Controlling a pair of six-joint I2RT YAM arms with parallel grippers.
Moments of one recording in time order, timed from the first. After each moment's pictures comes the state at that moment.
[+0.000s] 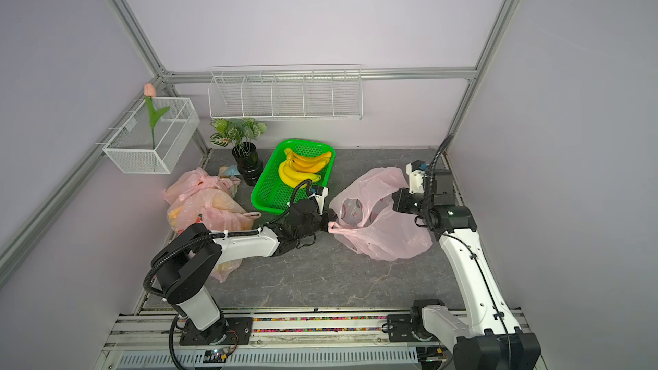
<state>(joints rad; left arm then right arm) -0.88 1.73 0.88 0.42 0.01 -0.60 0.05 1.05 1.07 -0.71 -0.34 0.28</state>
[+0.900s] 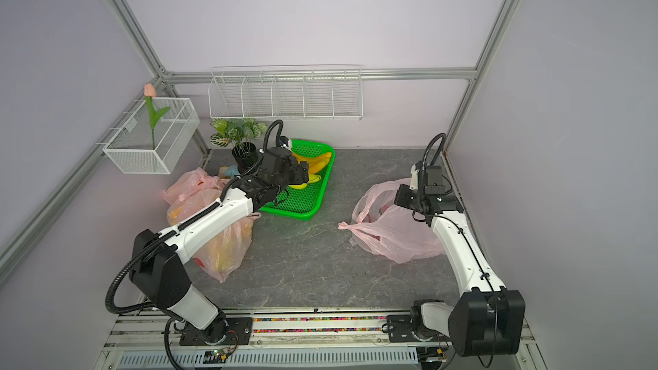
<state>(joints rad) -0.63 1.67 1.43 -0.35 -0.33 -0.41 0.05 1.24 1.04 -0.62 -0.16 0.35</state>
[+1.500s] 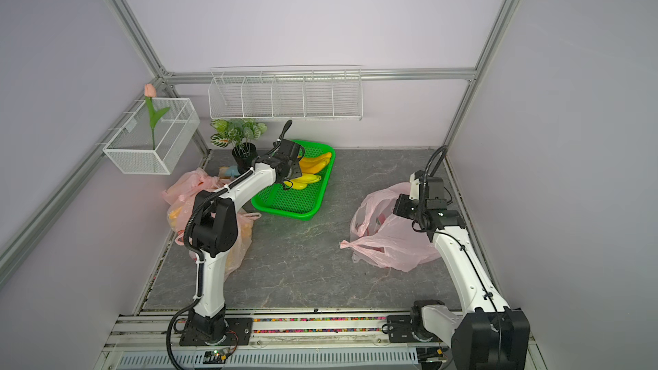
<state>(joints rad) -0.49 2.17 1.85 -0.62 -0.36 -0.63 0.05 1.14 0.91 -0.57 -0.23 0.36</state>
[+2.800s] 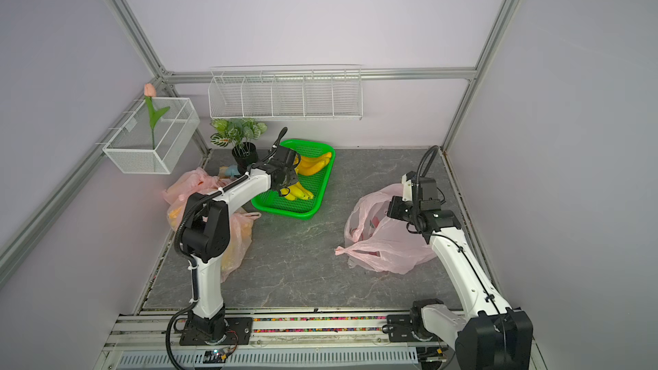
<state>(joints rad) -0.48 2.00 1.59 -0.53 -0.30 -0.70 0.14 1.12 0.92 -0.59 -0.21 0.36</state>
